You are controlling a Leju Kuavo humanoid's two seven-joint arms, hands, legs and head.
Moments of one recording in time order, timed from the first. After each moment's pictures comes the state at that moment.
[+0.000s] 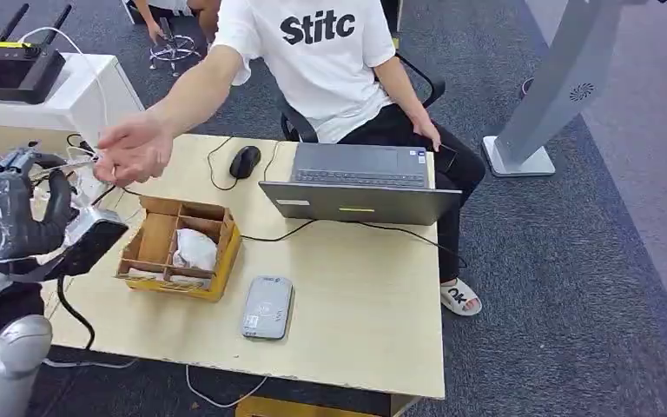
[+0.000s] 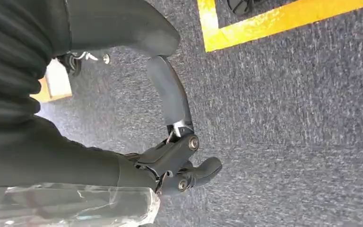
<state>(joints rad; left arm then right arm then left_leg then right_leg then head) -0.21 0.36 -0.06 -1.58 -1.00 0.22 0.01 -0.05 0.15 -1.11 -0.24 1.07 -0.43 -0.07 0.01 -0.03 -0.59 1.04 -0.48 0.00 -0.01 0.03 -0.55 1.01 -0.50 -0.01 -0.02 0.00</state>
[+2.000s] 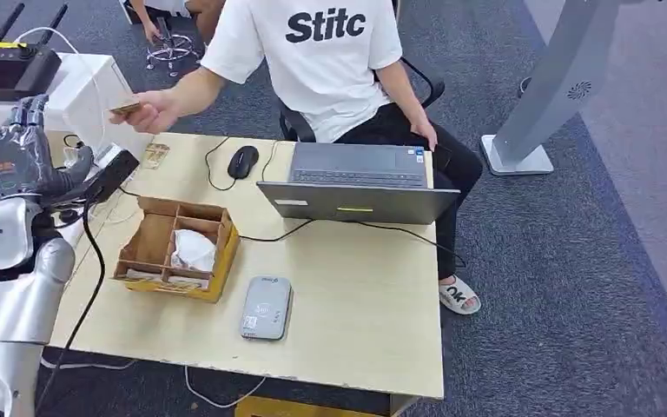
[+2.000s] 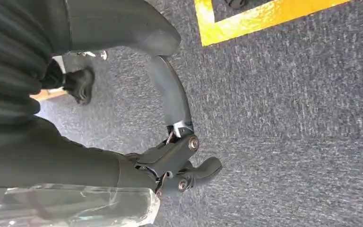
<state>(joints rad) -0.59 0.29 -0.09 -0.98 -1.28 0.28 0.11 -0.07 0.13 -1.14 -0.24 1.11 -0.42 -0.06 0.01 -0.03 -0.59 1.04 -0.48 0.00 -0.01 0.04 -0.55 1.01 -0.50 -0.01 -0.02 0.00</state>
